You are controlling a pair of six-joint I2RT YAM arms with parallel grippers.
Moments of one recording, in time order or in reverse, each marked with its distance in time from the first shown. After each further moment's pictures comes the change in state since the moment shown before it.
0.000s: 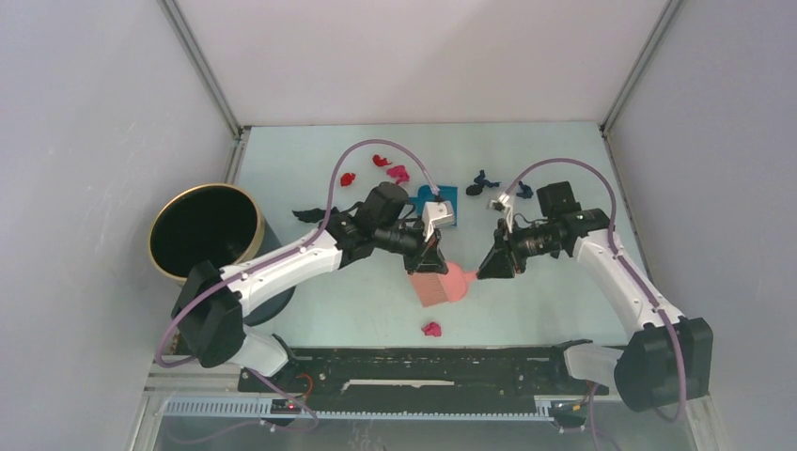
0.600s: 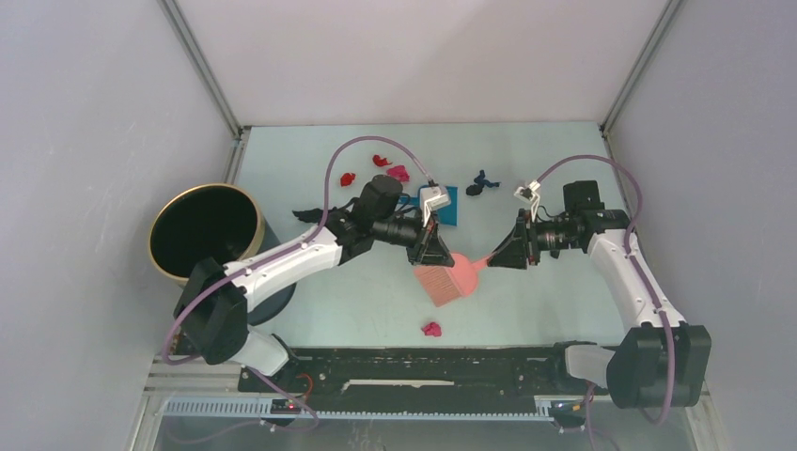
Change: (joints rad) left arm 0.047 0.021 -0.011 0.159 0.126 -0.256; right arm -0.193 -0.008 0.000 0.004 -0.190 0.008
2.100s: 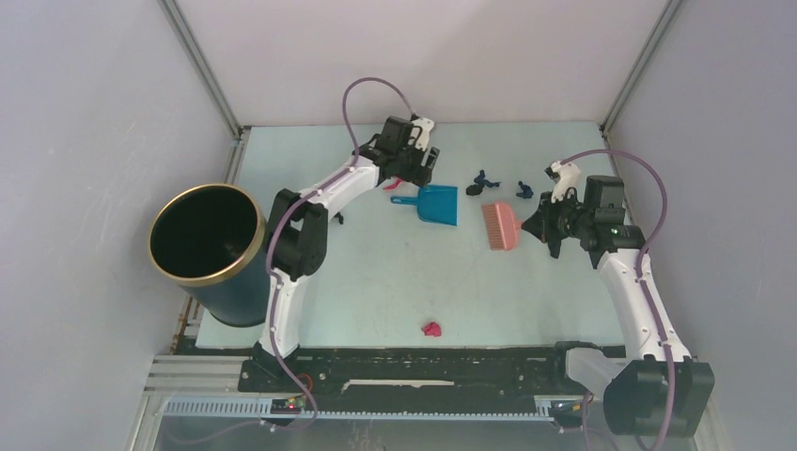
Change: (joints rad) left arm 0.225 0.697 0.763 -0.252 -0.714 0.201; right arm -0.074 -0.138 -0.051 0.370 0.679 0.374
